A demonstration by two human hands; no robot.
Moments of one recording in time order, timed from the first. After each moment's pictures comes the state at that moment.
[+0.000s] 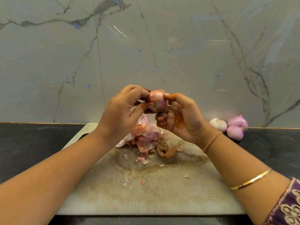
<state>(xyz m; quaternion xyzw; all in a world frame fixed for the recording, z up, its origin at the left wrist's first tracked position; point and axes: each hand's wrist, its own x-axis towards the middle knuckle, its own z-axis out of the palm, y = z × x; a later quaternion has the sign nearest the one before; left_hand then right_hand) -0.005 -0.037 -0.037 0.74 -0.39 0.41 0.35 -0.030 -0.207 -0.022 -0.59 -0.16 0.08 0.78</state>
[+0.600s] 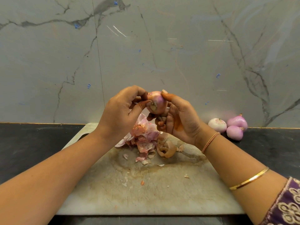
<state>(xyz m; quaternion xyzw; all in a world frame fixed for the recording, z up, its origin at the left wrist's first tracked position) -0.007 -0.039 -0.038 0.75 -0.36 0.38 0.41 -0.028 -0.207 -0.025 -0.63 -0.15 0.09 0.76</state>
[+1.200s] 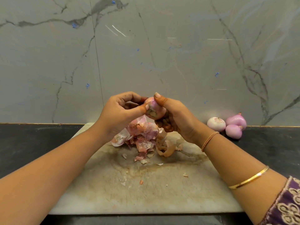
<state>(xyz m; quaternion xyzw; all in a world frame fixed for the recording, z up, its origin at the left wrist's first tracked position) -0.013 -0.040 -0.031 0.69 -0.29 0.13 0.65 -0.027 -0.207 -0.027 -0.77 -0.15 -0.02 0.62</state>
